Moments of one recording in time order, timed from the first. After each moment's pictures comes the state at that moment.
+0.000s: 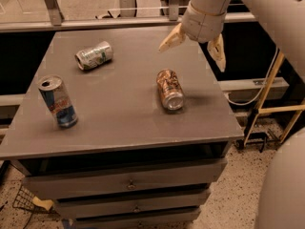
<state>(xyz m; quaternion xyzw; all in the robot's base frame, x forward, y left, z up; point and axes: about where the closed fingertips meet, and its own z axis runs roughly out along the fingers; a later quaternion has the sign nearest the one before) 0.616 -0.106 0.912 -0.99 0.15 -0.05 0.07</state>
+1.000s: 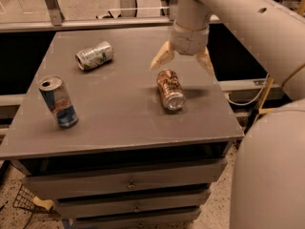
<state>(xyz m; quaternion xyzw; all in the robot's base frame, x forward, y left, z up) 0.621 -0.090 0.865 -1.00 0.04 -0.01 0.04</state>
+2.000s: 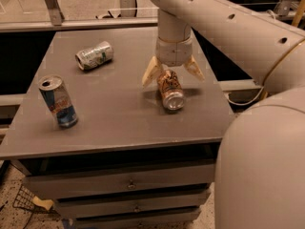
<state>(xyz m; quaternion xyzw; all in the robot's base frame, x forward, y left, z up) 0.608 -0.064 0.837 -1.00 -0.04 0.02 -0.02</state>
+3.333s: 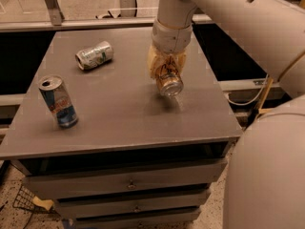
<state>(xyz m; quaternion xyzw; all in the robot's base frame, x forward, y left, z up) 0.614 -0.037 0.877 -0.99 -0.12 -0.04 0.06</state>
